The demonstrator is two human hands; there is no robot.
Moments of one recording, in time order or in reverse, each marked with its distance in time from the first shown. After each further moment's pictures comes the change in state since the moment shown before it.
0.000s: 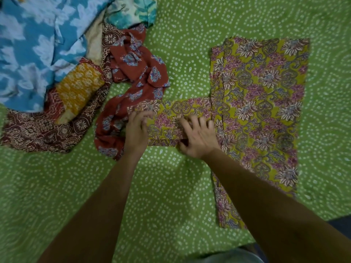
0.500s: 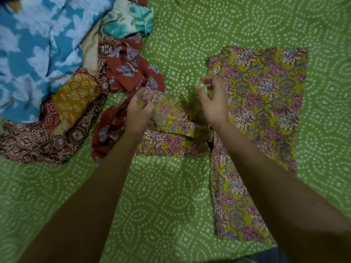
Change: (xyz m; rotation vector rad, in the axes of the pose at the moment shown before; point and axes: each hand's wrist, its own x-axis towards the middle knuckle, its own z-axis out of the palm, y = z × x) left_hand 0.068 0.048 -0.002 -0.595 -0.036 -0.351; right_hand 0.079 0.048 -0.069 0.929 0.370 0.472
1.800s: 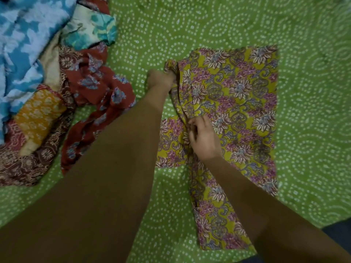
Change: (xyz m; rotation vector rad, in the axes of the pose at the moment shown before) left_hand 0.105 0.050 0.171 0.261 0.067 -0.214; right_hand -0.047 0.085 -0.035 -0.410 -0.142 -0.108
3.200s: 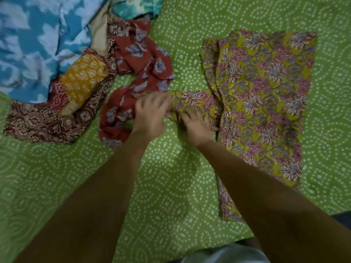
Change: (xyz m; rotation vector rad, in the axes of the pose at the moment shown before) left_hand -0.099 -0.167 -0.156 1.132 0.091 0.868; right_hand -0.031 -0.088 0.066 -0.323 -0.353 -0.167
